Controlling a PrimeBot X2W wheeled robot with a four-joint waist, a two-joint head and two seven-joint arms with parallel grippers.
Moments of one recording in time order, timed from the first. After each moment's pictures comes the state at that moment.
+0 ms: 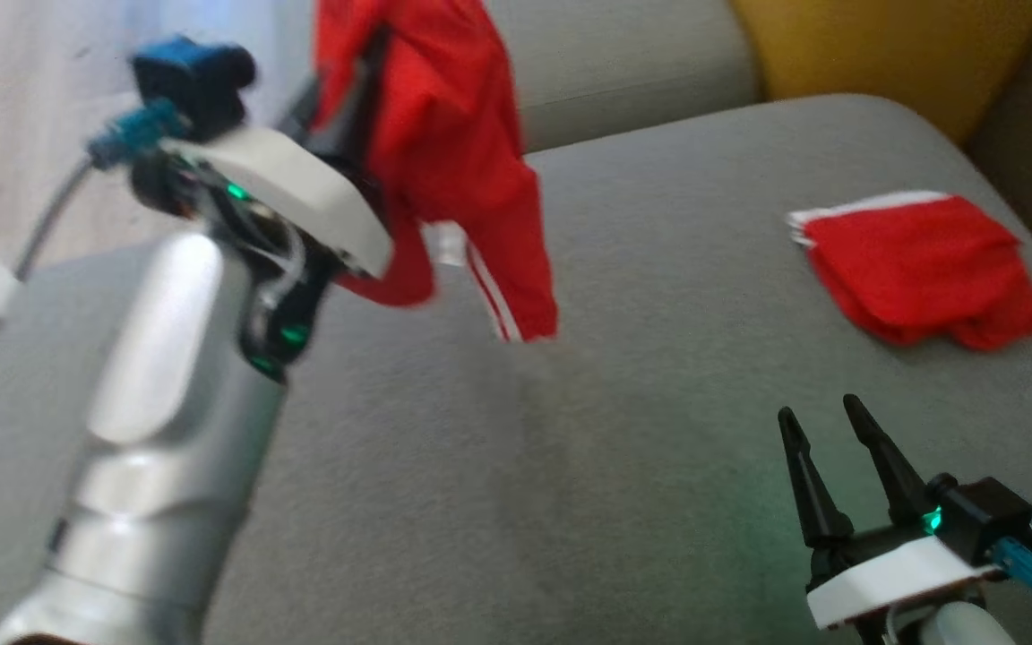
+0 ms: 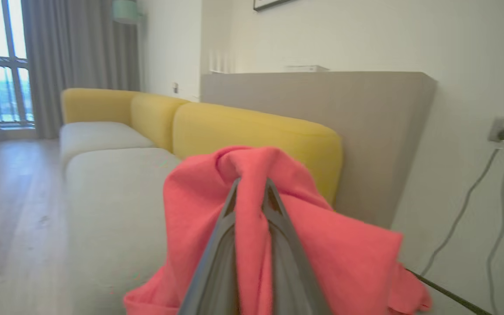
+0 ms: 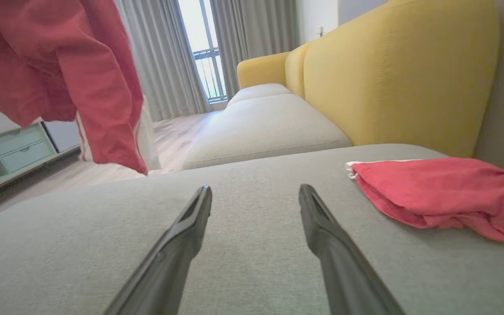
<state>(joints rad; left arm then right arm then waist) -0.76 0.16 -0.39 0.34 -0.60 -0.13 0.23 0.03 -0.20 0.23 0.22 0.32 0.13 -0.25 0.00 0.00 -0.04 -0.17</state>
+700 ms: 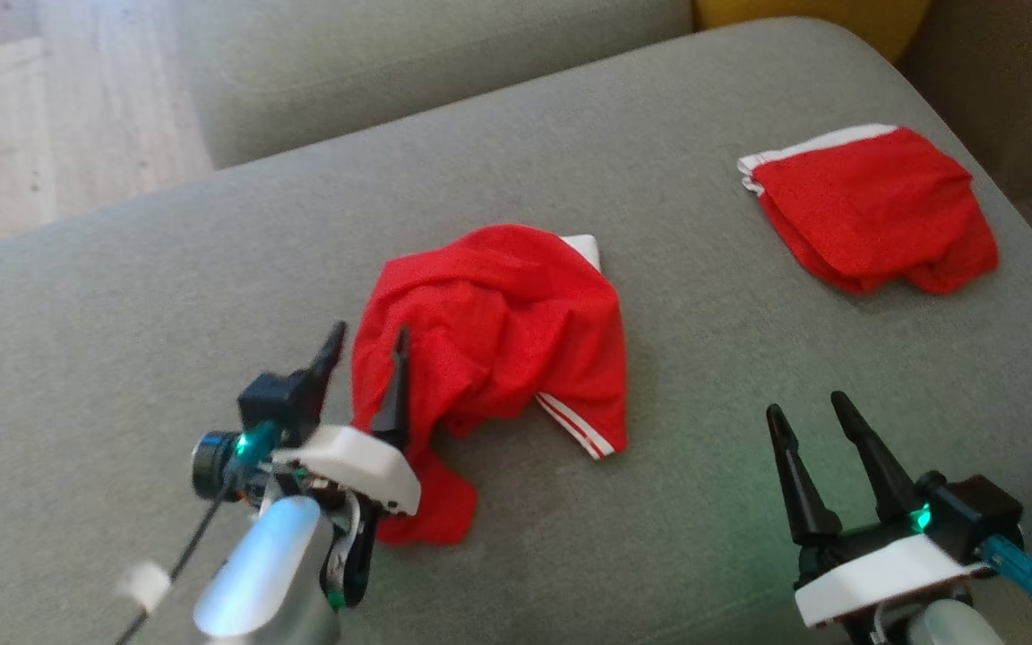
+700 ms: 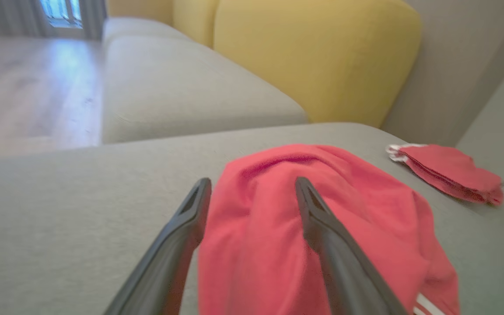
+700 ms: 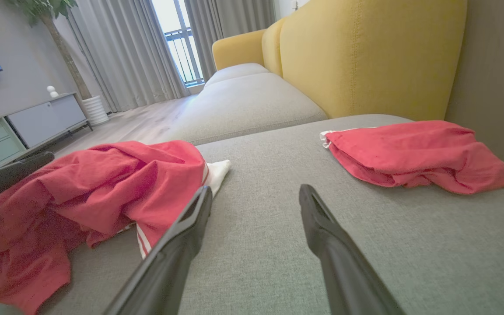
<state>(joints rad) -0.40 0.09 -0.48 0.59 -0.50 0.03 -0.14 0.03 -0.18 0.23 0.21 0.32 0.13 -0.25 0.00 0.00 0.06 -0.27</state>
